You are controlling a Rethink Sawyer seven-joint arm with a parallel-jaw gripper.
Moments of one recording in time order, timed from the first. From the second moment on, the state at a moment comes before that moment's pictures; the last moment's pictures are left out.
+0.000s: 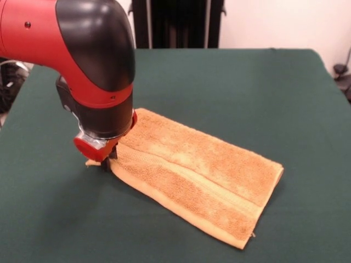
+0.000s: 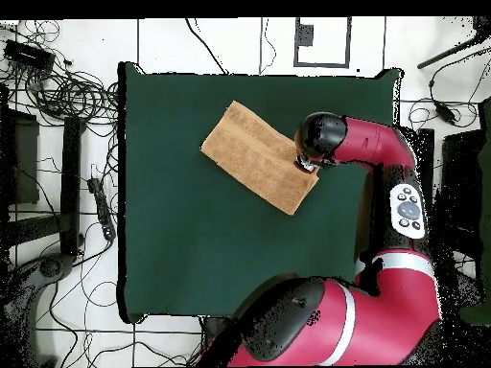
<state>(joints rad) -0.39 -0.21 0.12 0.95 -0.30 1.00 0.53</state>
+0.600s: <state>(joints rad) -0.37 -0.25 0.12 0.96 -0.30 1.00 0.53</state>
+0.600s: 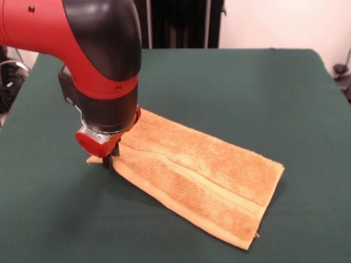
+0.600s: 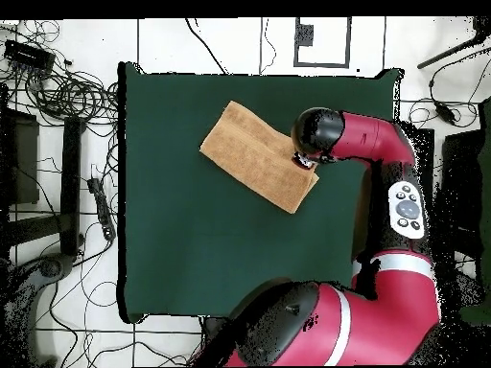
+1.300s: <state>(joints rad) -0.36 -0.29 0.12 0.96 -0.30 1.00 0.53</state>
